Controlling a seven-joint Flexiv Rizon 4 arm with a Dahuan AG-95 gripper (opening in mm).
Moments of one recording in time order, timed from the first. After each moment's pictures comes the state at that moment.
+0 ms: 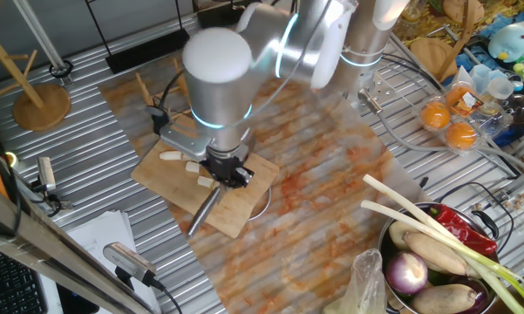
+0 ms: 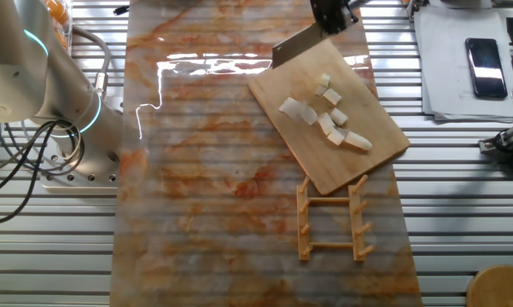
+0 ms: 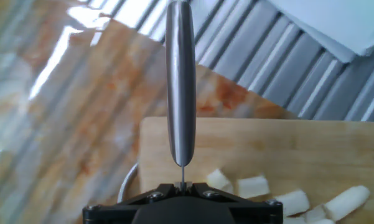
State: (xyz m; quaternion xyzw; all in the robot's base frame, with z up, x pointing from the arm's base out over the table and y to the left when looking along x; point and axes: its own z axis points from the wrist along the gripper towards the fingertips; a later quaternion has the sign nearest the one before) arm 0.507 0.182 0.134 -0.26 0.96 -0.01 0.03
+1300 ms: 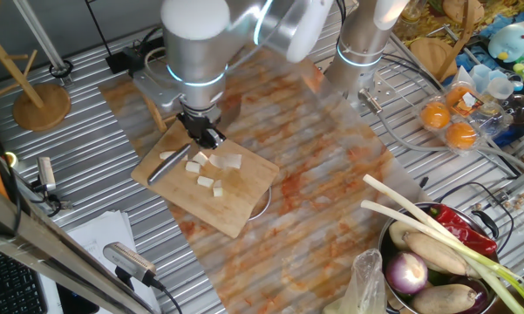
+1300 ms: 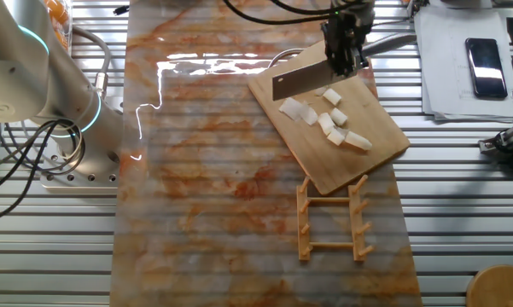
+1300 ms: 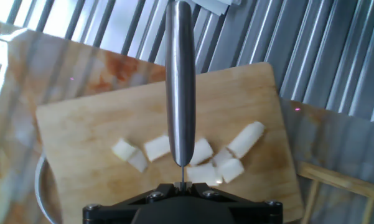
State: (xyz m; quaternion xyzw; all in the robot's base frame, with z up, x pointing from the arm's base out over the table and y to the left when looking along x) arm 0.517 0.078 0.159 -0.15 0.99 -0.03 0.01
